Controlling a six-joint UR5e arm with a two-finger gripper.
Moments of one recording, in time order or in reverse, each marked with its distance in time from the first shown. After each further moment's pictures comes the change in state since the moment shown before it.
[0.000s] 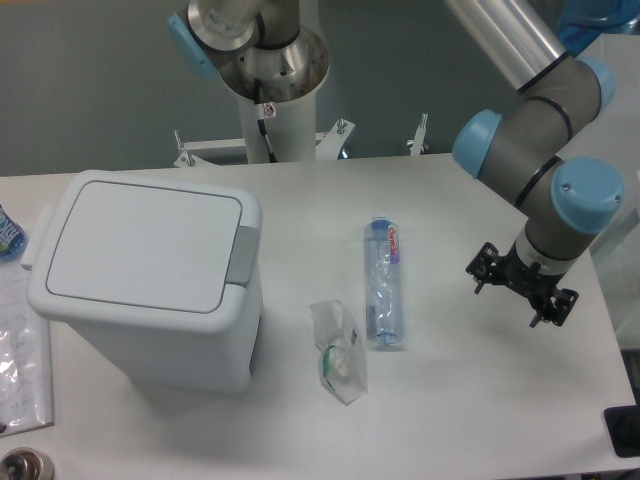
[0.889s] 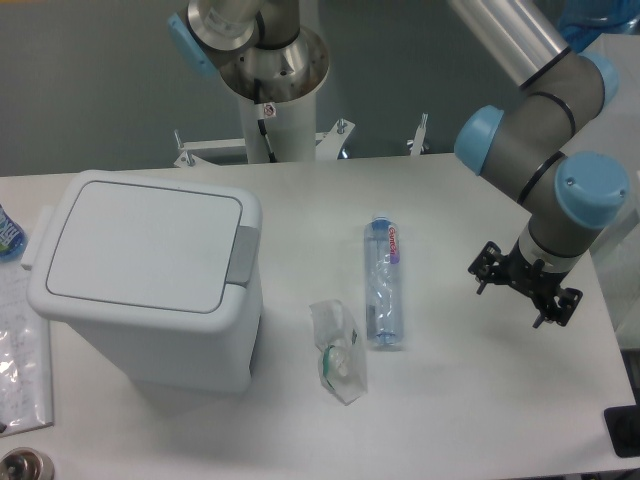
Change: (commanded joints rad) arm -0.017 0.017 0.020 -0.029 -0.035 -0.009
